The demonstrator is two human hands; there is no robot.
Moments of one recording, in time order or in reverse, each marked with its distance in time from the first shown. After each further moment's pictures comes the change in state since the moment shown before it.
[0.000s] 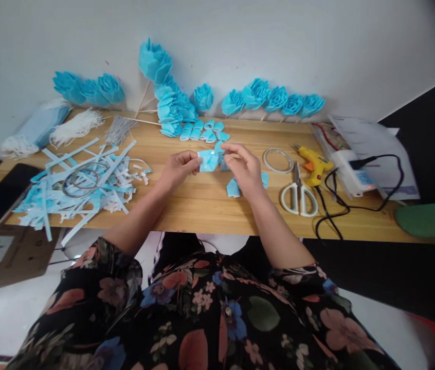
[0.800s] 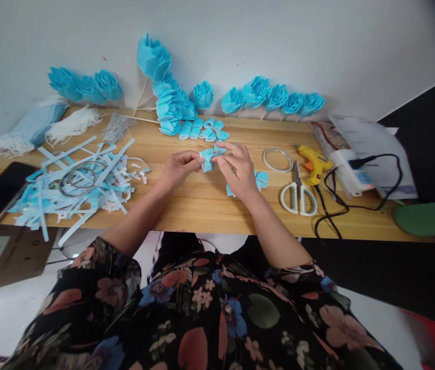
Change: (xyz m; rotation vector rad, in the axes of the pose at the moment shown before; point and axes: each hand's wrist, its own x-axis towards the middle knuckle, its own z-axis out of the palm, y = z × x) left_hand -0.002 -0.001 0.002 0.003 0.013 0.015; right_hand -0.002 0.006 0.002 -0.410 -0.075 -0.289
